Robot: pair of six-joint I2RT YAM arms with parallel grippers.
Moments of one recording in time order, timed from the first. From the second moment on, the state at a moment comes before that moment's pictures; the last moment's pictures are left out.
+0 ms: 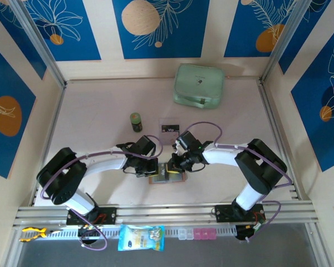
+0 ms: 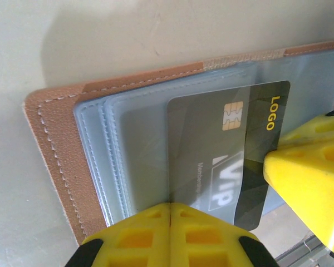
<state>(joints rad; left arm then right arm) -0.81 1.55 0.77 -0.41 0.34 -0.87 0.73 1.62 0.74 -0.21 -0.55 0.81</state>
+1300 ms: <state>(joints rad) -0.81 1.55 0.77 -0.41 0.33 -0.86 0.68 1.55 0.70 -0.19 -0.60 0.78</state>
